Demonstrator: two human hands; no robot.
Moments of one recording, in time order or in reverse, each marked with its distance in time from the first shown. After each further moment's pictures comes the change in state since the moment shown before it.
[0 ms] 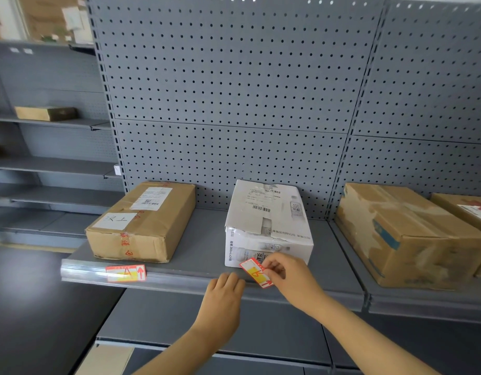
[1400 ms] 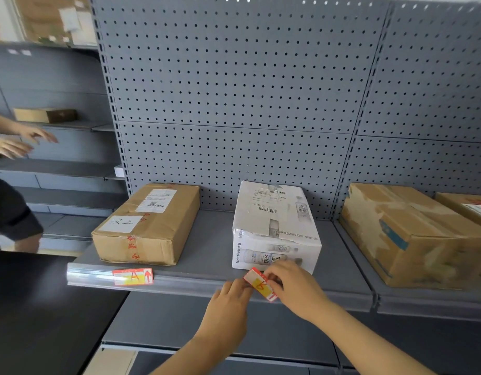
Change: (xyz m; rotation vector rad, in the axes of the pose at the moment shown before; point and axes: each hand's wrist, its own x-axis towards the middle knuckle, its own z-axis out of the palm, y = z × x) left_hand -0.011 0.002 -0.019 -0.158 0.004 -0.033; right_hand -0.001 -0.004 0.013 -0.408 -0.071 -0.134
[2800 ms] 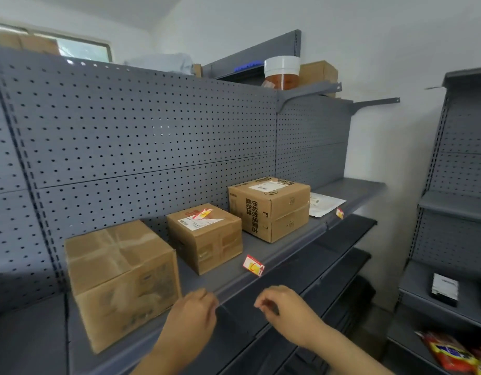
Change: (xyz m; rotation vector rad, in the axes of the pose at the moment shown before) left_hand 0.173 0.437 0.096 -0.219 0.005 0.674; right_hand -0.366 0.290 -0.242 -0.025 0.293 0.632
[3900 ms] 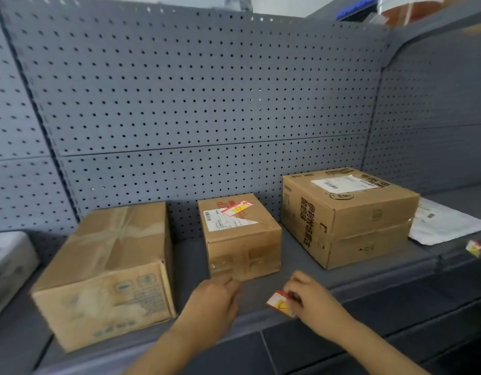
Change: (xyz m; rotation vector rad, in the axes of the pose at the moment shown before) left_hand 0.115 -0.016 0.066 0.117 -0.045 -0.233; right_hand 0.181 0.139 0.018 -0.050 -0.267 -0.277
